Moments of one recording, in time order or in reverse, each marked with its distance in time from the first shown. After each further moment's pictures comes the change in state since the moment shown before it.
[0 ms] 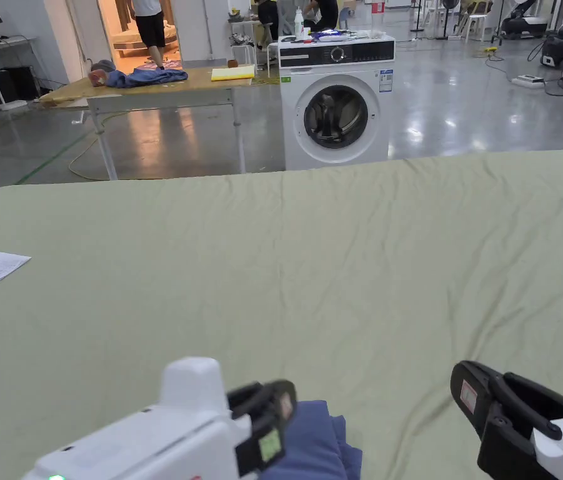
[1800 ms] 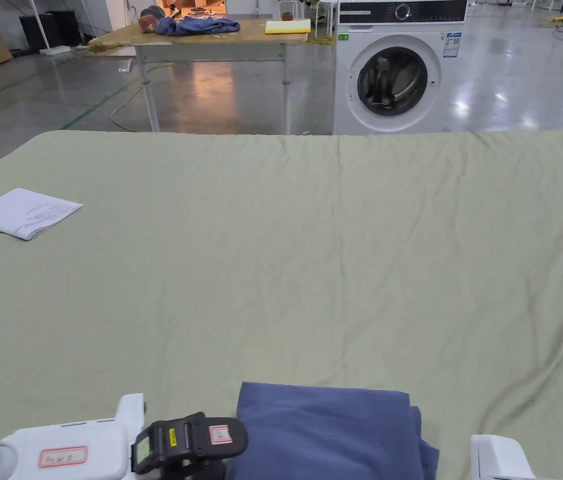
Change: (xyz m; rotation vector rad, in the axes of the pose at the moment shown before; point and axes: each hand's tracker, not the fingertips) left arm -0.260 -0.090 -0.045 -0.406 -0.477 0.802; right arm 0.011 -0.128 -0.154 -0.787 0.212 -0.290
